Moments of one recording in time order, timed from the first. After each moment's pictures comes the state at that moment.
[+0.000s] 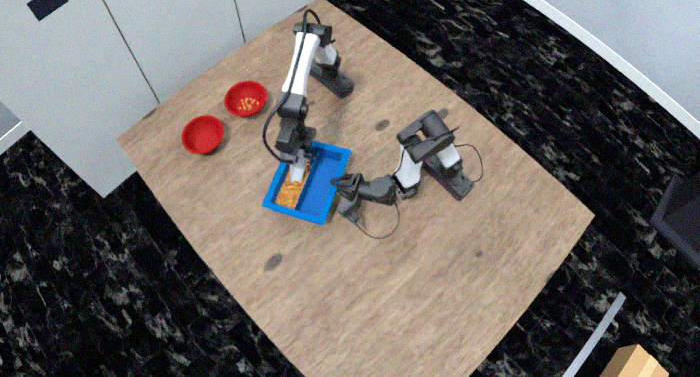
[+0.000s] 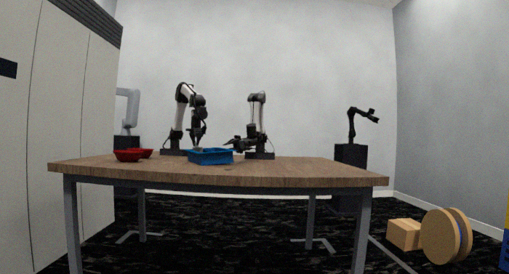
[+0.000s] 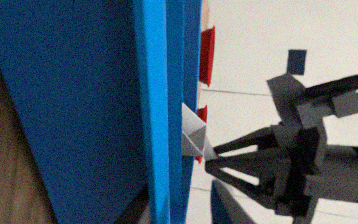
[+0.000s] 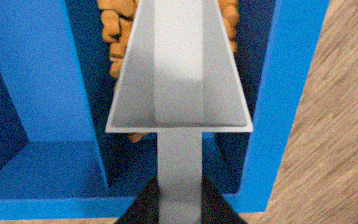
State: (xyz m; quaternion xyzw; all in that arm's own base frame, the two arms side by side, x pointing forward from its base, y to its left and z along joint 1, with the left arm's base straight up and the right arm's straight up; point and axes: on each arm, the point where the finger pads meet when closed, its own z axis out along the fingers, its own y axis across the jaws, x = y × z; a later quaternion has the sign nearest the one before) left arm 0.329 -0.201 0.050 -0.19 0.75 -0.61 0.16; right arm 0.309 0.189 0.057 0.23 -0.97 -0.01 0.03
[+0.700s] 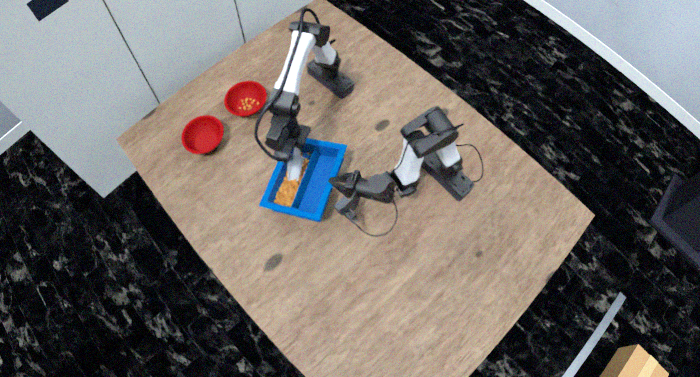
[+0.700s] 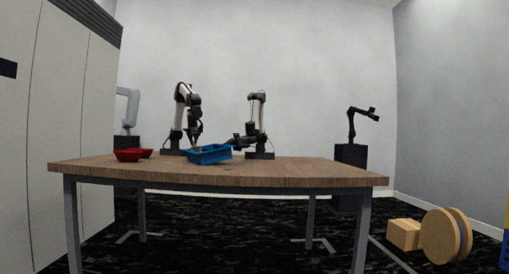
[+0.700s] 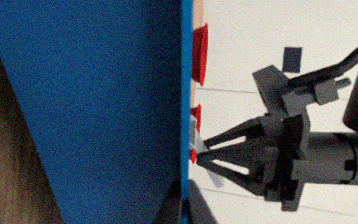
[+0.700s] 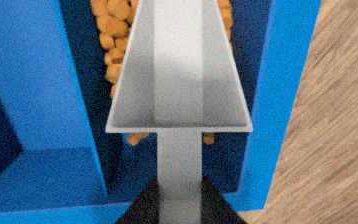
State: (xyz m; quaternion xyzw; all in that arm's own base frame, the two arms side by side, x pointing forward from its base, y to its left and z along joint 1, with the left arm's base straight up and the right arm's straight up) left arm 0.332 -0.208 0.064 -0.19 0.75 -0.61 0.16; right arm 0.316 0.179 0.060 0.23 -0.97 -0.05 0.04
